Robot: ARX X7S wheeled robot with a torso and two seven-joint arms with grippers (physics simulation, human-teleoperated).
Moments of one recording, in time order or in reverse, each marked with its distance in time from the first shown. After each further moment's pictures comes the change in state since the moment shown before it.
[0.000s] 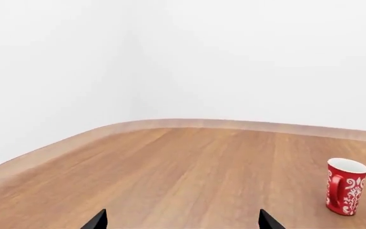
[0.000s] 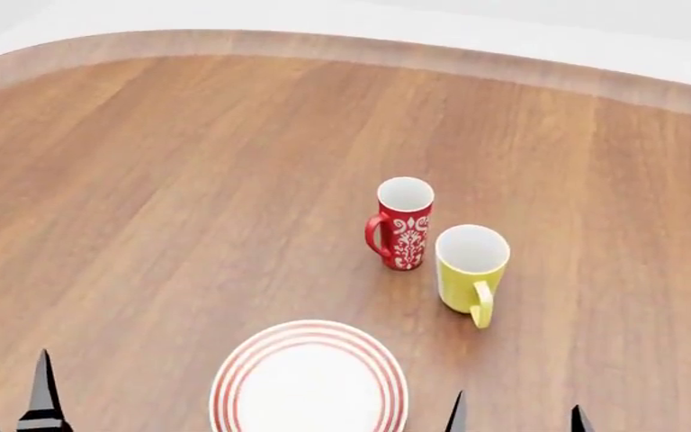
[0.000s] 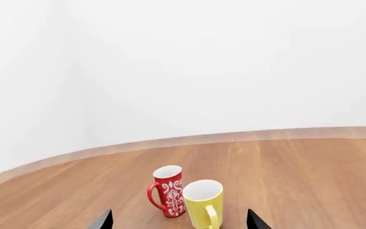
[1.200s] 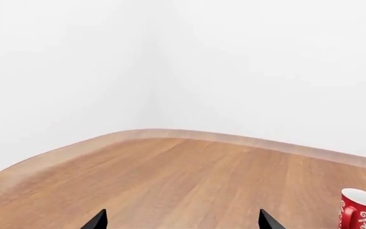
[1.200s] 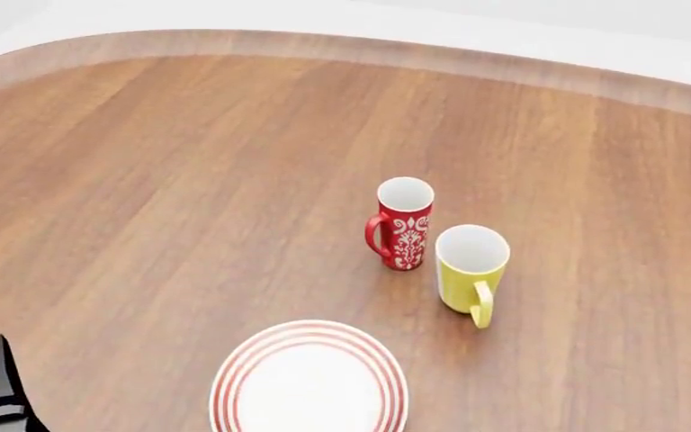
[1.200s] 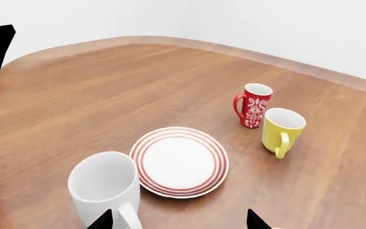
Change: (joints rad) left arm 0.027 -0.004 -0.034 0.134 -0.067 -0.055 -0.097; right arm -0.354 0.575 0.223 -0.573 0.422 0.518 -0.112
